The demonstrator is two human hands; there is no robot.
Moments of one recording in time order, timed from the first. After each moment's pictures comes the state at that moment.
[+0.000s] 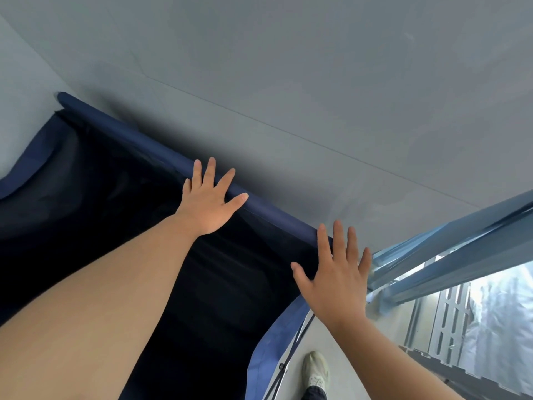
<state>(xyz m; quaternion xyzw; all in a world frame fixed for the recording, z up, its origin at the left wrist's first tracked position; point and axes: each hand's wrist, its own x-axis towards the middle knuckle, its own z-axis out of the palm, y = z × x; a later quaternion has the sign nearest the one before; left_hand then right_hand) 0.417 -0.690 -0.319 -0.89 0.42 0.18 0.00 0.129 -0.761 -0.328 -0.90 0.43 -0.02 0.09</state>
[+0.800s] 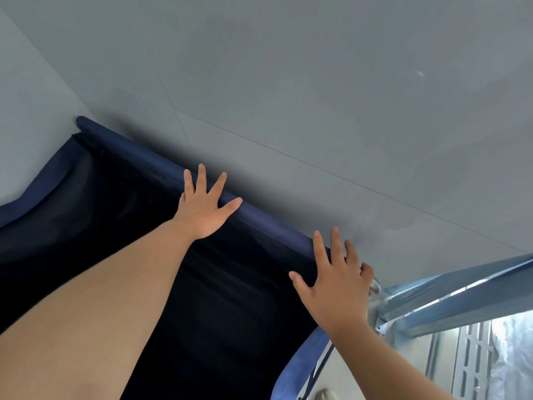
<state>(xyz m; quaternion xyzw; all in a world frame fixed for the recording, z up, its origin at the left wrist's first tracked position) 0.492 -0.686 -0.318 -0.91 0.36 0.20 -0.06 0.198 -0.770 -0.321 -0.91 0.42 0.00 0.04</state>
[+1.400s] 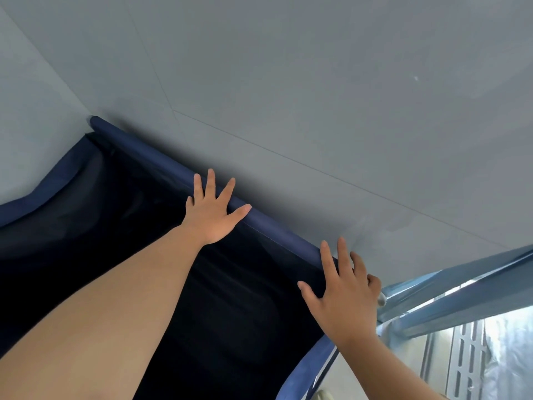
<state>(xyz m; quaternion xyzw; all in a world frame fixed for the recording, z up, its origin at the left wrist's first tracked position) 0.465 -0.694 -0.320 -0.90 0.38 0.20 -0.03 0.166 -0.770 -0.323 -0.91 0.41 -0.01 0.04</state>
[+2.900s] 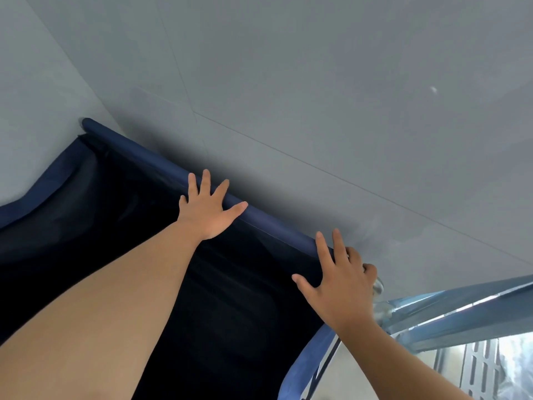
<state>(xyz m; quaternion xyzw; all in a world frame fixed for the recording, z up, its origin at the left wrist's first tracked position) 0.501 -0.677 -0.317 -0.92 0.34 0.19 -0.01 0.211 -0.780 -0.331 -0.93 0.37 -0.02 0.01</state>
